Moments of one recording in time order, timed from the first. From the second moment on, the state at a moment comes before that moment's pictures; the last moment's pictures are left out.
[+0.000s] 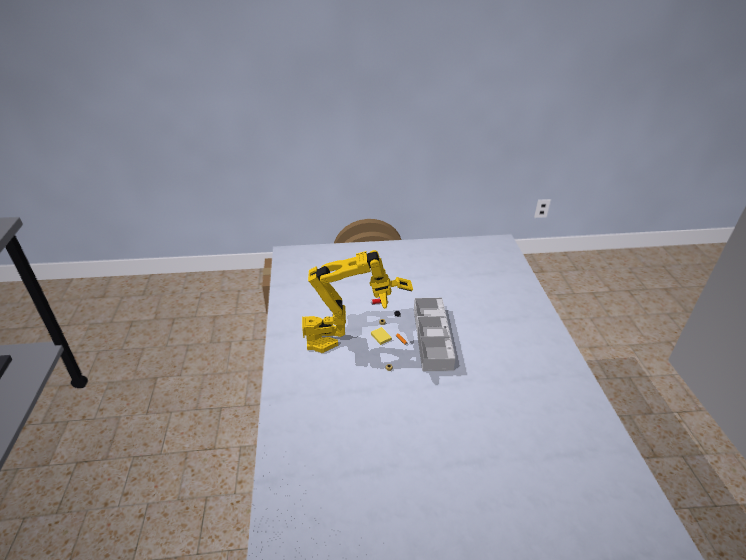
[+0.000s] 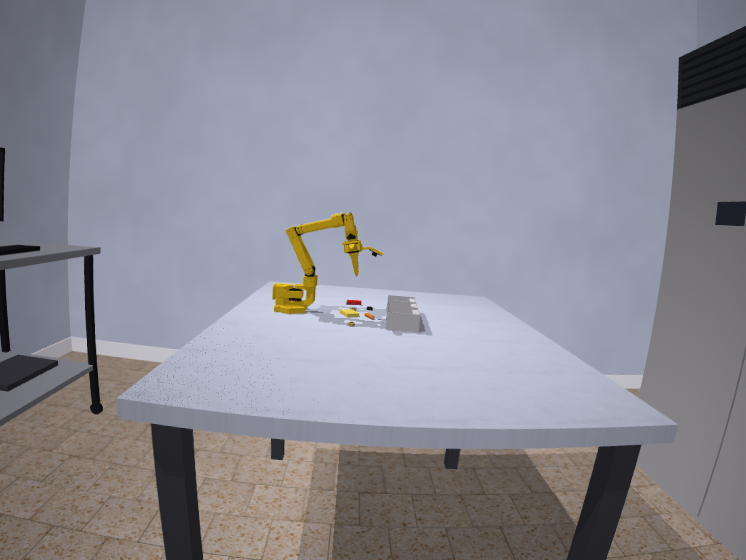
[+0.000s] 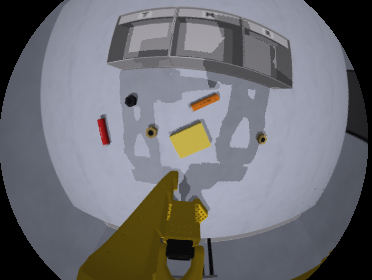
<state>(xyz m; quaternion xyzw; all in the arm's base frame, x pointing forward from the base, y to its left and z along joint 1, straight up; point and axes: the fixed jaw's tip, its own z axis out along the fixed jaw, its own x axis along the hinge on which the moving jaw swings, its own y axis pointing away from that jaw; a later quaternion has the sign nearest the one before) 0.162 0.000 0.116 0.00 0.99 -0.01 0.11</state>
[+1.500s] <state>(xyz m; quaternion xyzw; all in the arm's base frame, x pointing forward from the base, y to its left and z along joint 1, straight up) 0.240 -0.039 0.126 0.02 0.98 -0.04 0.21</state>
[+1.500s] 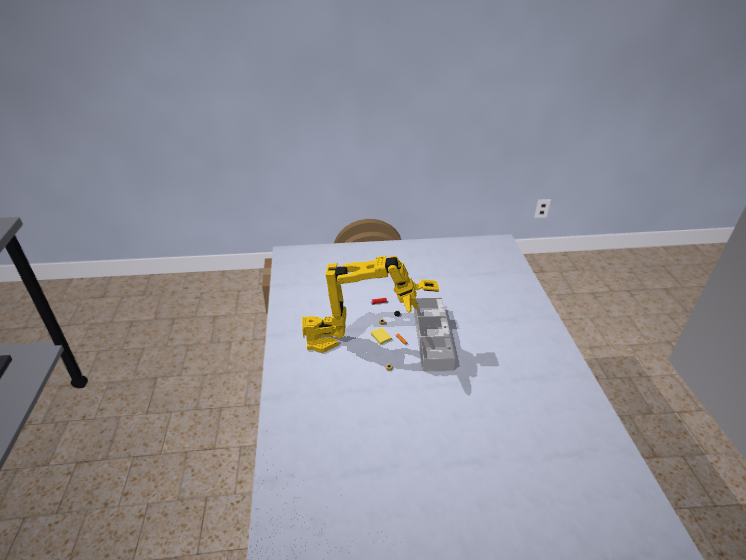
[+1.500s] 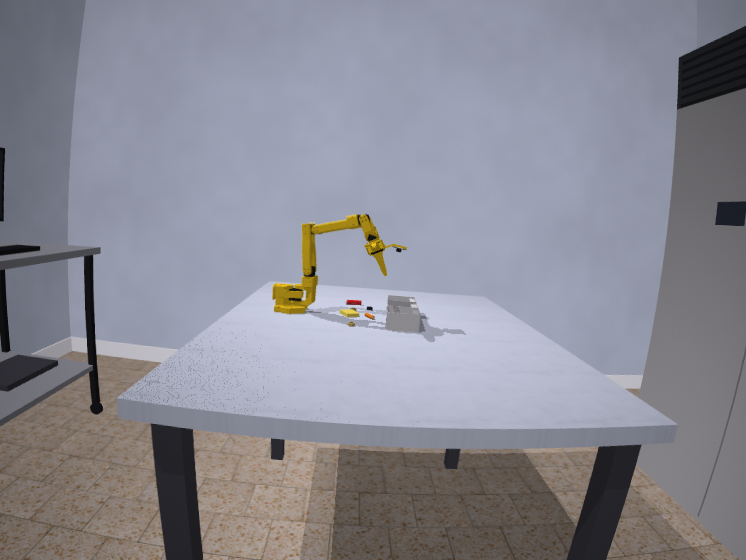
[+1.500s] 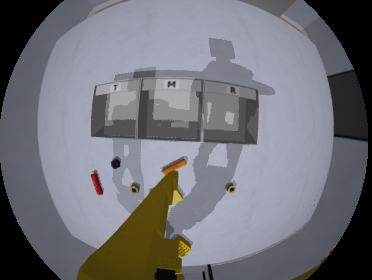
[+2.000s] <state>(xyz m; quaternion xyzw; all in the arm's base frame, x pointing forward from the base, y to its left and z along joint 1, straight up) 0.242 -0.042 0.128 0.02 0.97 -0.04 0.22</state>
